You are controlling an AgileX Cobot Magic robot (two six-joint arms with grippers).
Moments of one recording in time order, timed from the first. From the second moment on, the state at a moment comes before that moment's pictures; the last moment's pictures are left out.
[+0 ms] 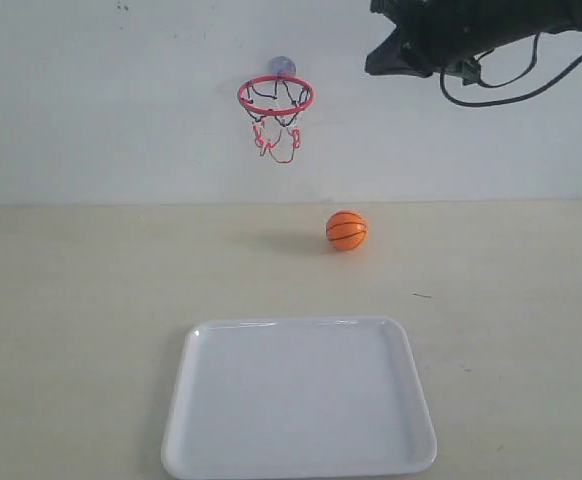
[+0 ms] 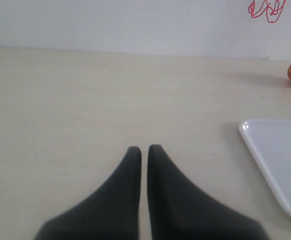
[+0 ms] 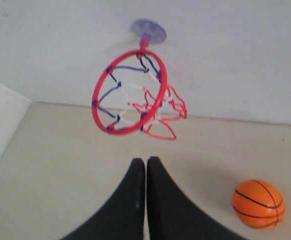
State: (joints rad) left arm -0.04 0.00 0.00 0.02 0.34 -0.10; right arm 0.13 2.18 -2.14 0.90 0.90 -0.38
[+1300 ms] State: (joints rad) left arm -0.04 0.00 0.00 0.02 0.34 -0.10; right arm 0.12 0.80 -0.71 0.91 0.99 -0.23
